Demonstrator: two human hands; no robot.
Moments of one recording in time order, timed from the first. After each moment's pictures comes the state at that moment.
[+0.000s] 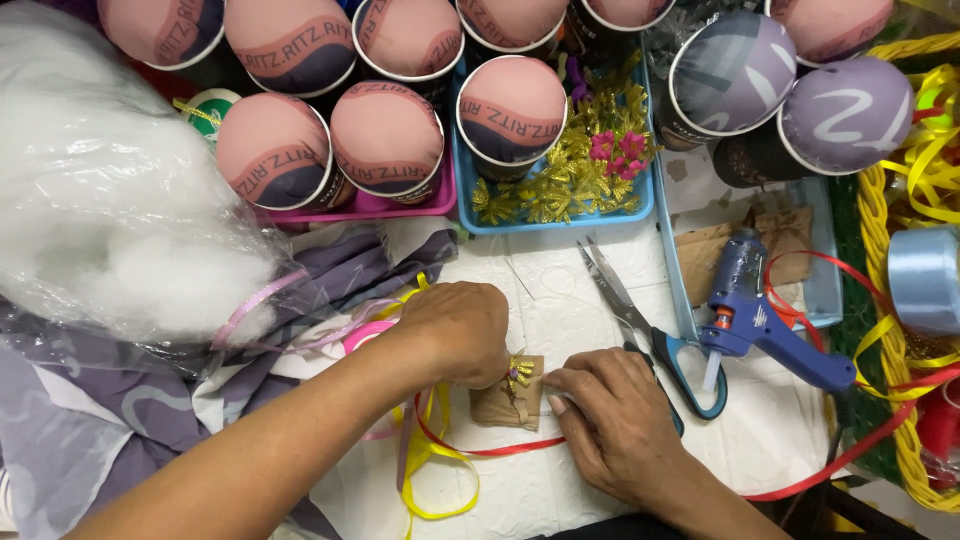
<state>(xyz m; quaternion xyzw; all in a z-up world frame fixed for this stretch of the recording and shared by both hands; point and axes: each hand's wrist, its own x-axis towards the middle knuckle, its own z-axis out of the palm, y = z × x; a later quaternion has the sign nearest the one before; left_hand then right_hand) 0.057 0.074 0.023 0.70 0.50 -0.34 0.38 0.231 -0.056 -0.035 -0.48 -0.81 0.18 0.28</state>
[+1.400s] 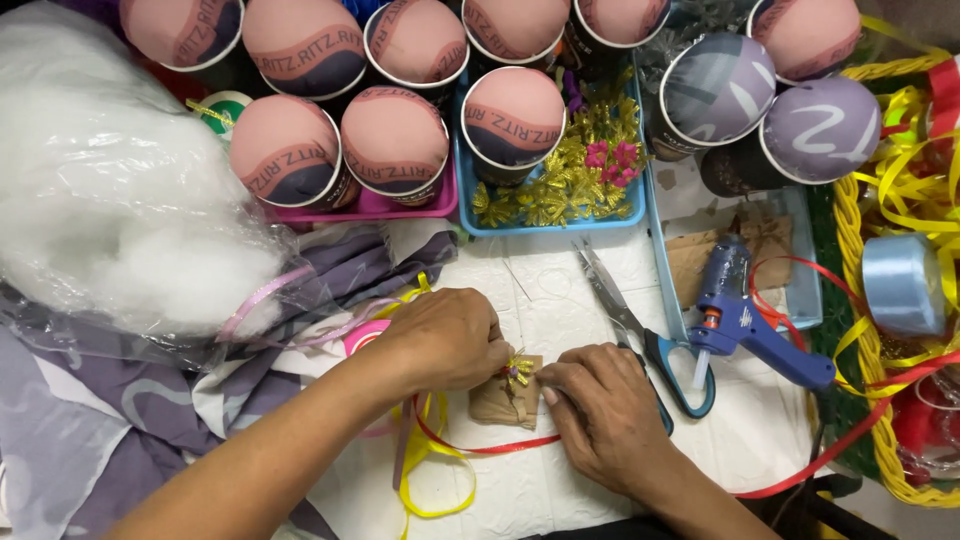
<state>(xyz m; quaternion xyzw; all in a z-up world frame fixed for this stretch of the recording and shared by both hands) 0.037 0.060 0.017 0.71 0.53 -0.23 0.41 0.228 -0.055 -0.040 -0.48 -0.81 0.16 0.28</state>
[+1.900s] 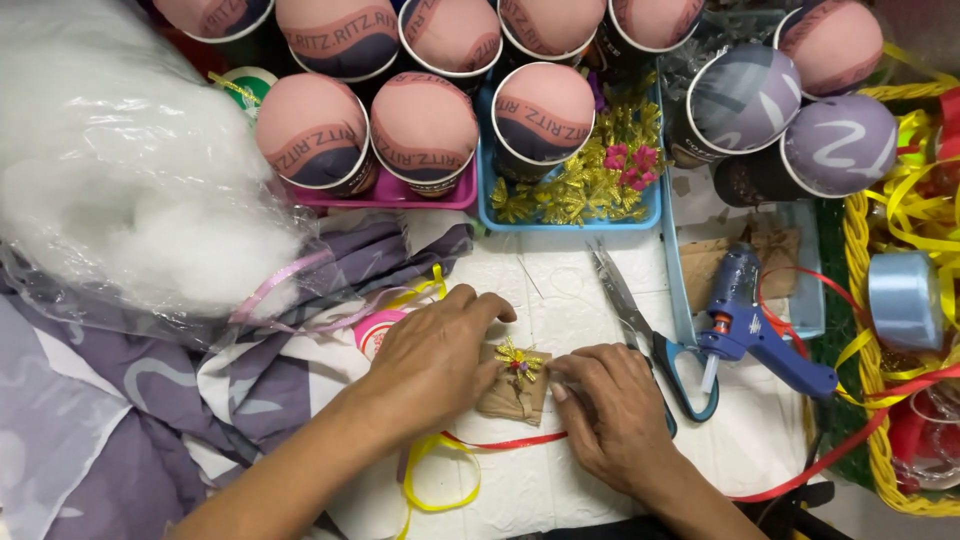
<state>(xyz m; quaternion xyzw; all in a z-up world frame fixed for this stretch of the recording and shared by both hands) 0.007 0.020 -0.007 0.76 0.53 -0.03 0.38 0.225 -0.057 -0.044 -0.51 -0.80 0.16 0.27</state>
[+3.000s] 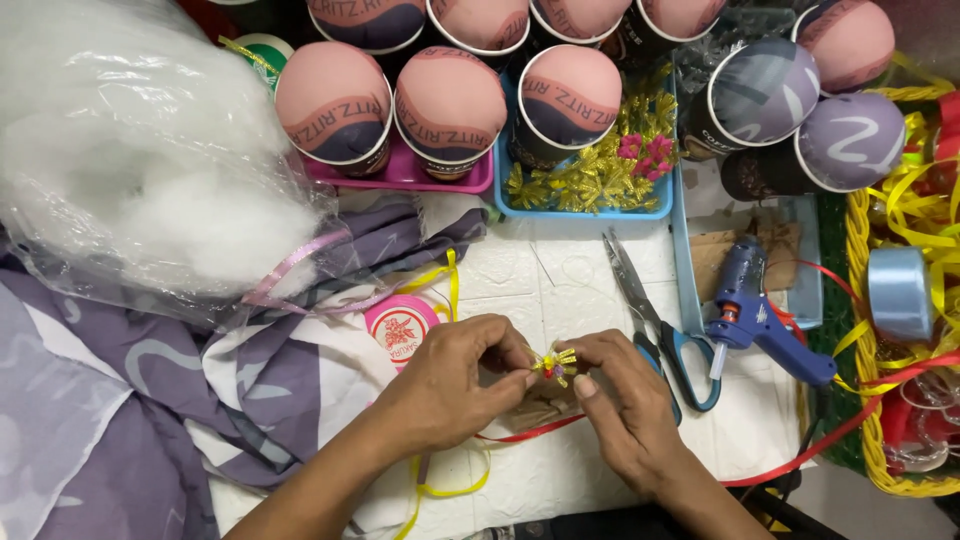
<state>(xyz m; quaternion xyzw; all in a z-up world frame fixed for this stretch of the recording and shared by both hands) -0.003 -0.016 -0.022 0.62 0.46 0.27 0.57 0.212 -0.060 -0.013 -0.52 -0.72 0.35 0.31</state>
